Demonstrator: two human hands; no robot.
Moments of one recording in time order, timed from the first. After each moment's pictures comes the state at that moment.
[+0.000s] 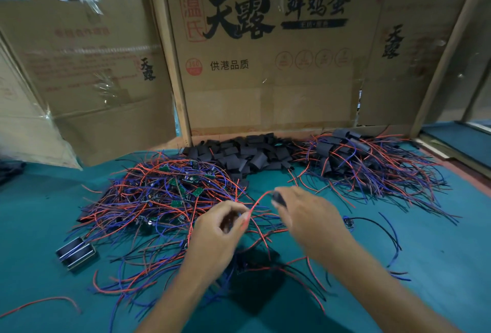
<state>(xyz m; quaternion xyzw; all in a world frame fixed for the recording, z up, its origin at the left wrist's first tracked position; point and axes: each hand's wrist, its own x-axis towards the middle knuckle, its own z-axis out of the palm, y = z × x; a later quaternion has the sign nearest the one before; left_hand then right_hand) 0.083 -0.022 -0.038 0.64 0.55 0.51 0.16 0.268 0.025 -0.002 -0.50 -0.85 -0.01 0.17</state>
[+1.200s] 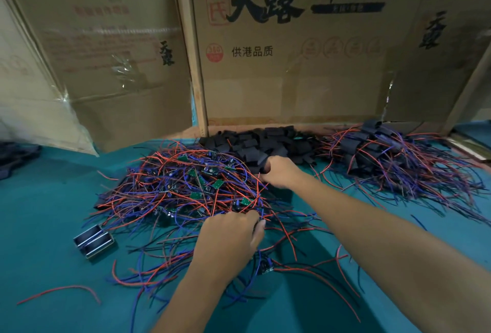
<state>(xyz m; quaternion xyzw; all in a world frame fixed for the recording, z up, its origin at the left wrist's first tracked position) 0.055 -0.013 -0.053 0.75 0.63 0.15 -0.13 0.169 0.195 -0.040 -0.55 -0.81 0.17 0.11</state>
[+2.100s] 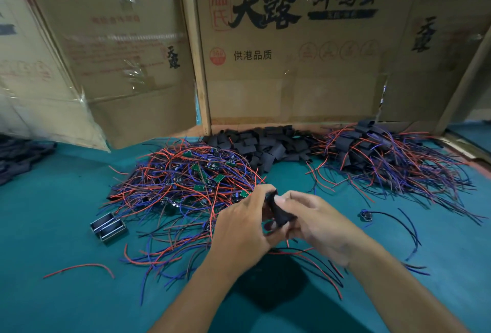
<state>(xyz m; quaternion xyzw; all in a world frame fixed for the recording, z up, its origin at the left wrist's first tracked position) 0.092 -0.036 -0.034 0.73 0.55 0.40 -0.09 0.249 0.005 -0.012 -0.32 -0.57 0.68 0.32</state>
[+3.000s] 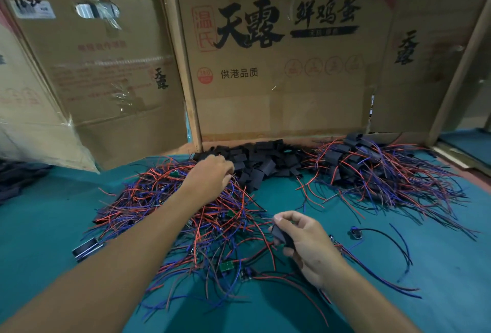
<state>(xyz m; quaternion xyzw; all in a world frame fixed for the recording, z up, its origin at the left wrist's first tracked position) 0.014 0.102 0.013 0.77 0.63 0.08 -0.11 0.256 0.037 -0.052 -0.39 -0.44 0.68 0.42</state>
